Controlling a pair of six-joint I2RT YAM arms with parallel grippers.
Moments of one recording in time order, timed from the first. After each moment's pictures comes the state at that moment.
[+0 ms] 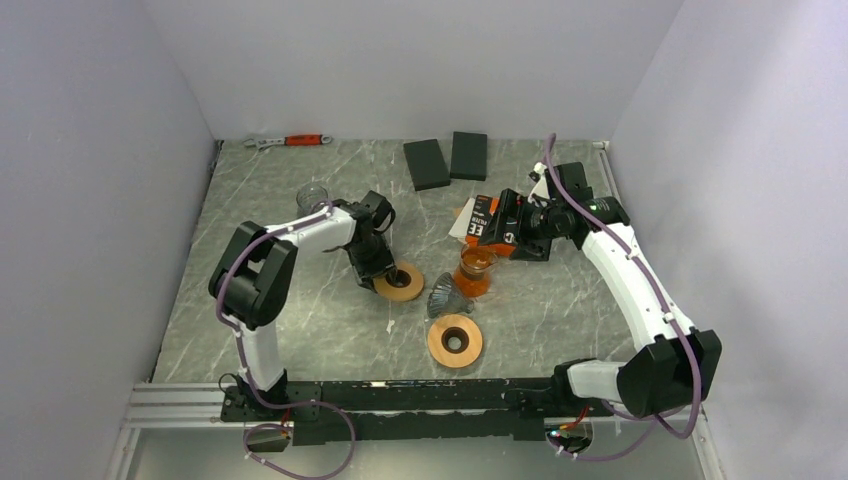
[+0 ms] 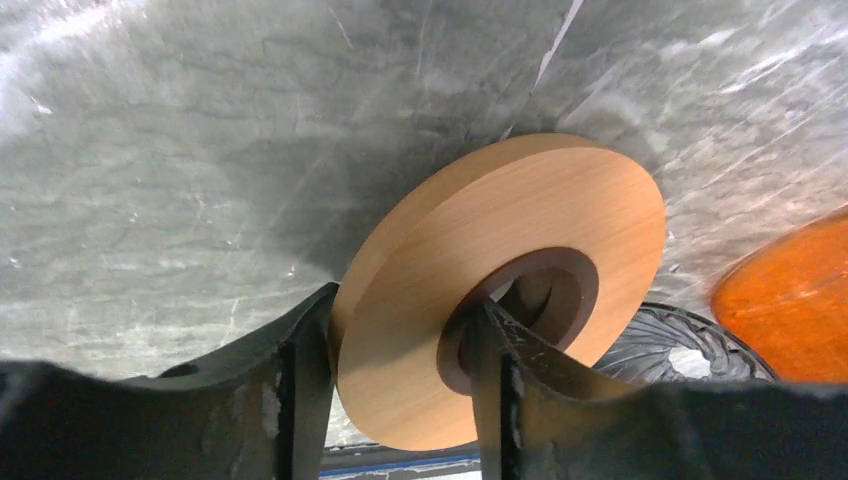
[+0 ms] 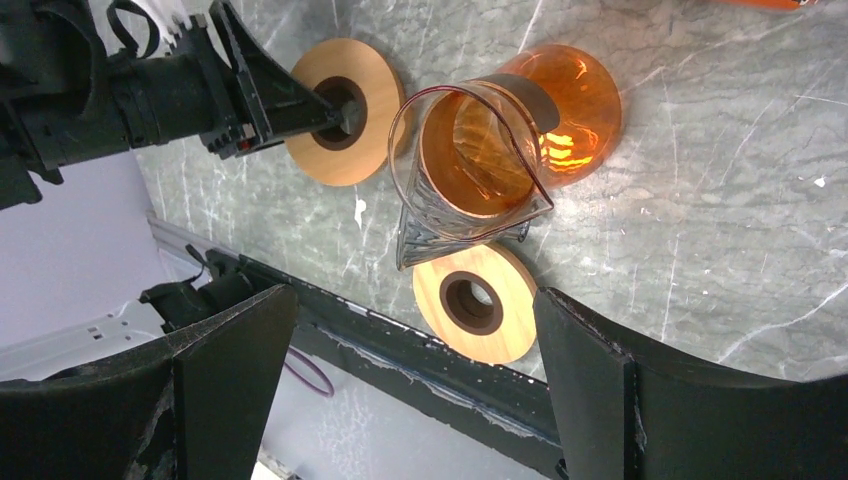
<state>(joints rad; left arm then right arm) -0.53 1.86 1.24 -0.76 0.13 -0.91 0.22 1.27 1.21 -0.91 -0.43 0.52</state>
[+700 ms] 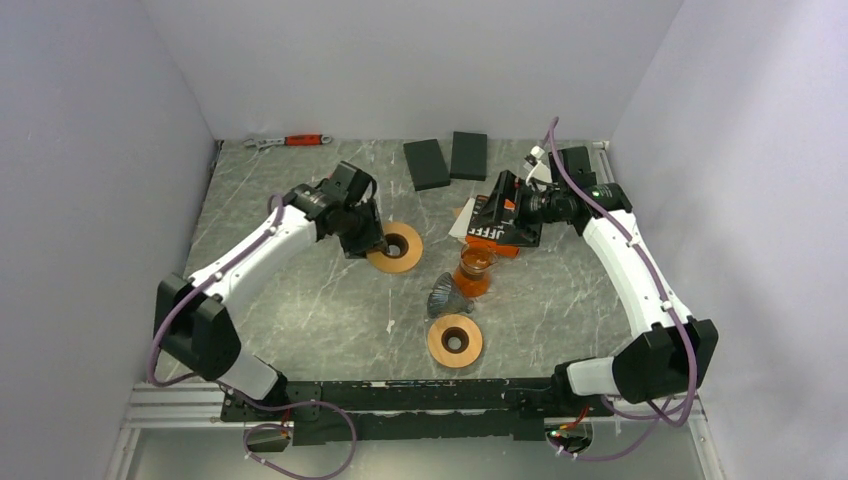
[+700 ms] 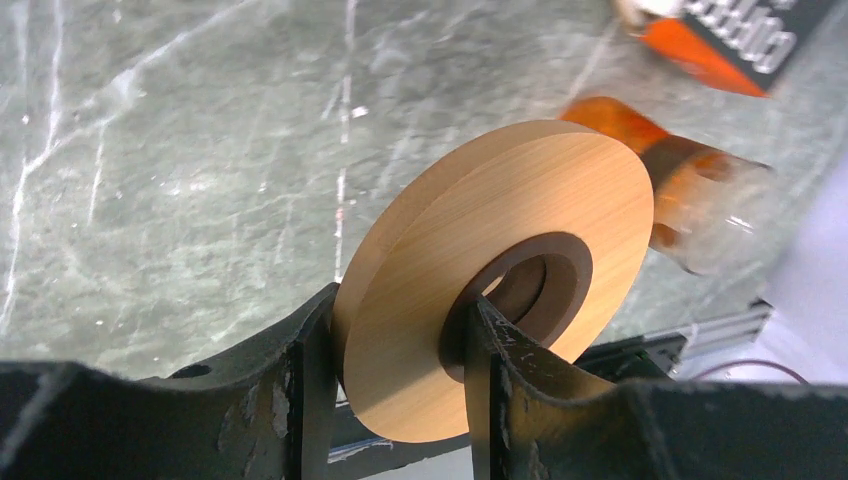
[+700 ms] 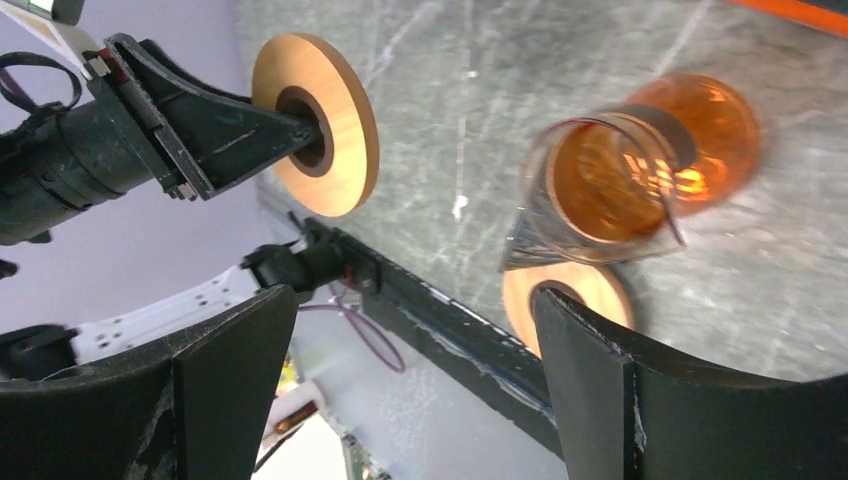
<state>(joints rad) -0.55 1.53 1.33 -0.87 0.07 -0.81 0.19 1.33 1.30 -0.90 -0.60 0.55</state>
